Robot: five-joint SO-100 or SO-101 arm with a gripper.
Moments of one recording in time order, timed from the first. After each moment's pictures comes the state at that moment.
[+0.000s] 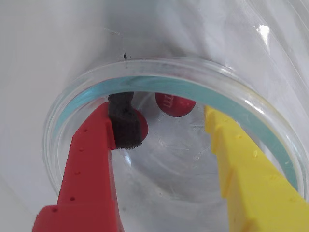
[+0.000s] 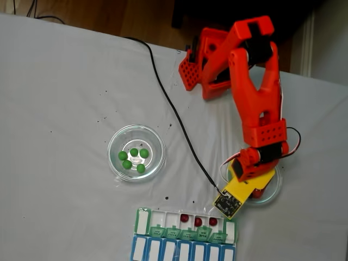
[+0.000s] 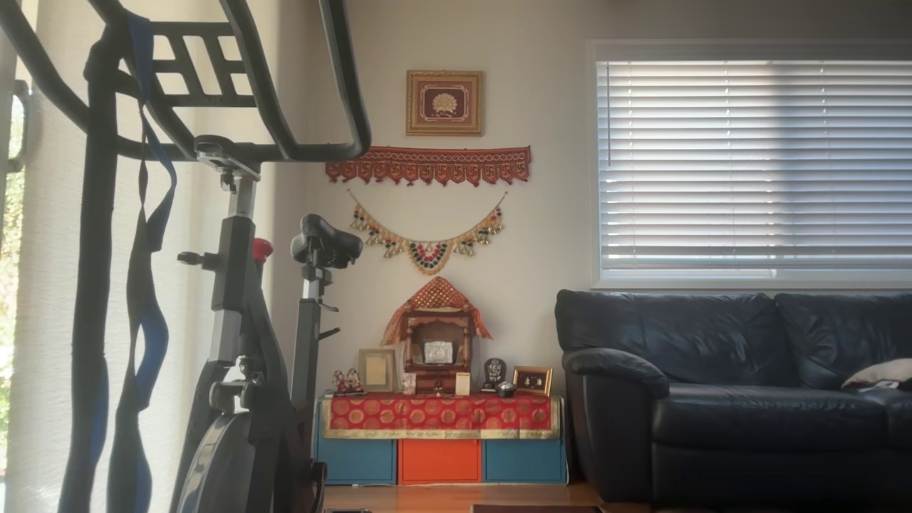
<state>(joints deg) -25.7 109.3 121.4 41.3 -27.8</state>
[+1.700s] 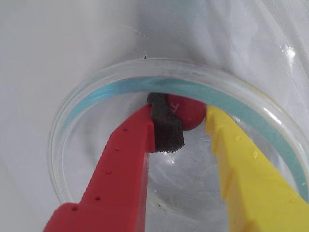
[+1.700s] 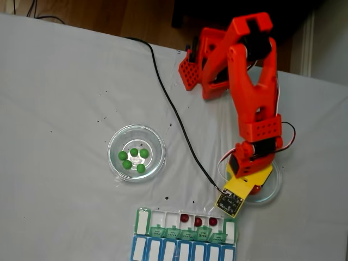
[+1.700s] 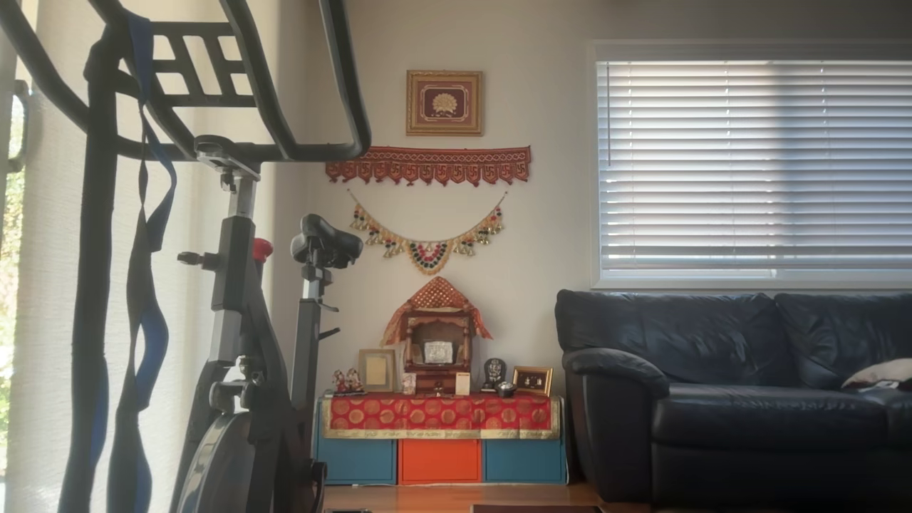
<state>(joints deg) -24.7 113.0 130.8 31.8 -33.5</state>
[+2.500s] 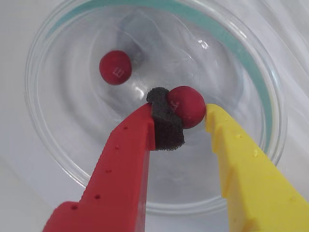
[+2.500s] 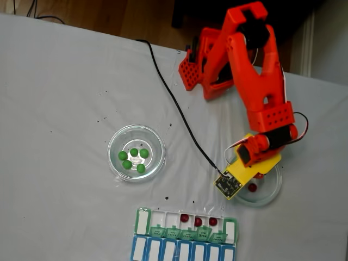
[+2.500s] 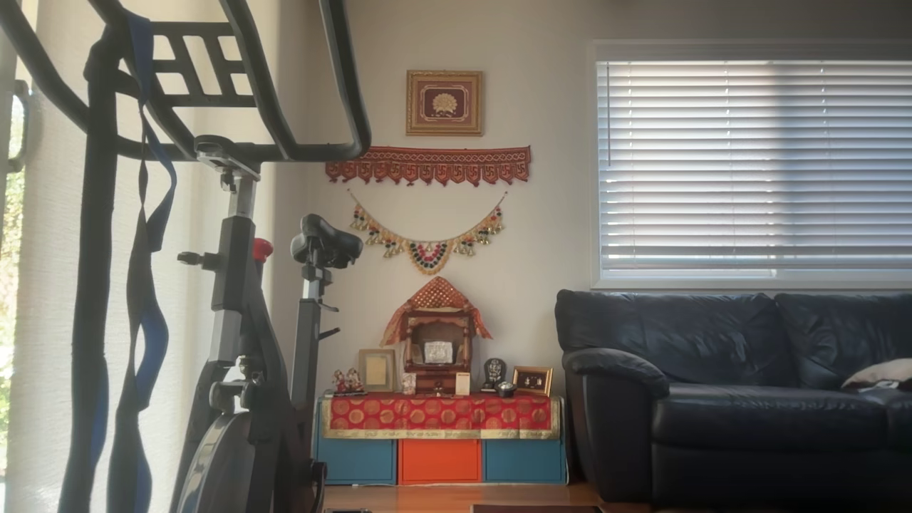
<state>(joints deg) -31.6 119.9 125.0 56.2 -17.3</state>
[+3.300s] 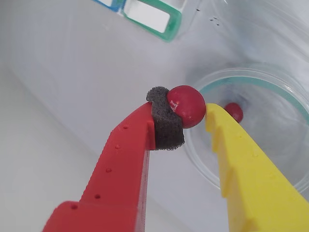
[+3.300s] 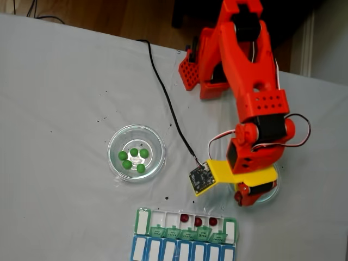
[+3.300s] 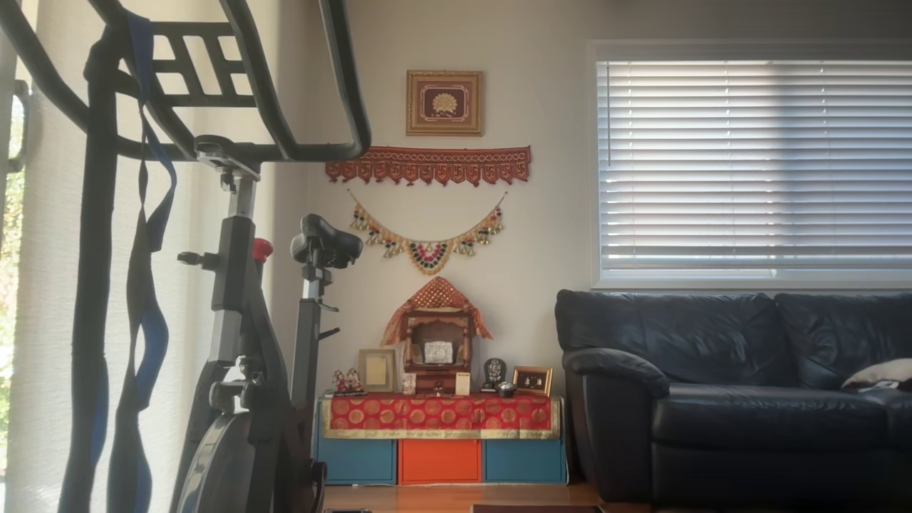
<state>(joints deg) -18.1 124.4 106.4 60.7 -4.7</state>
